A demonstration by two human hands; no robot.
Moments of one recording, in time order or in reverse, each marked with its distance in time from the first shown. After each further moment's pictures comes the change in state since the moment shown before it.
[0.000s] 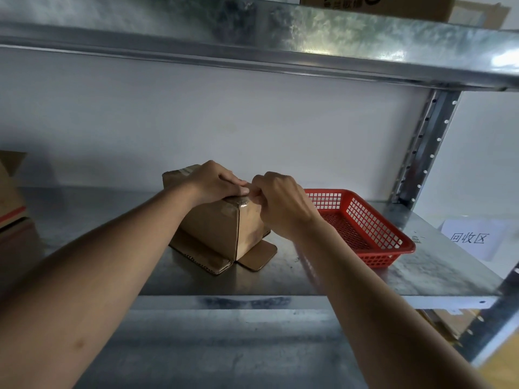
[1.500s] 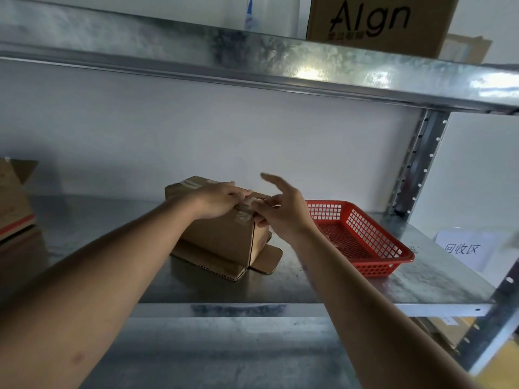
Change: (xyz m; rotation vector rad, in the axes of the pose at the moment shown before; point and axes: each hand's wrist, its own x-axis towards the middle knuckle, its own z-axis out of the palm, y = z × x) left_hand -0.026 0.014 -0.014 0.307 -0.228 -0.025; right_hand 0.005 -0.003 0.024 0.805 0.122 0.391
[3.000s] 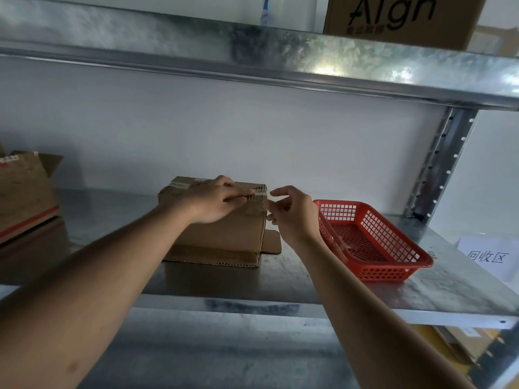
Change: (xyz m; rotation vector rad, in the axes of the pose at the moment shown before) left_hand -0.019 -0.031 0.000 0.259 0.108 0.004; right_hand 0.003 0.019 0.015 -0.146 0.180 -0.008
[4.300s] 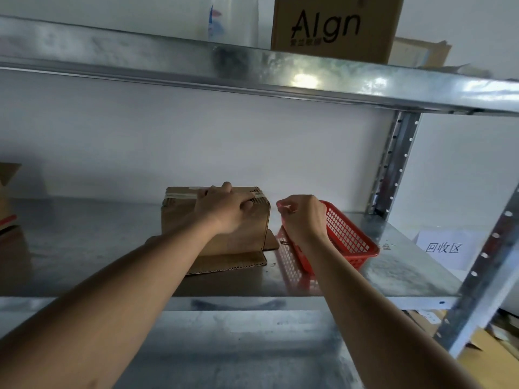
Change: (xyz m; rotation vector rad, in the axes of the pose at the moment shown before) left_hand 0.027 0.108 0.036 0.126 0.143 -0.057; right_hand 0.000 0.035 -0.095 -0.360 0.103 0.035
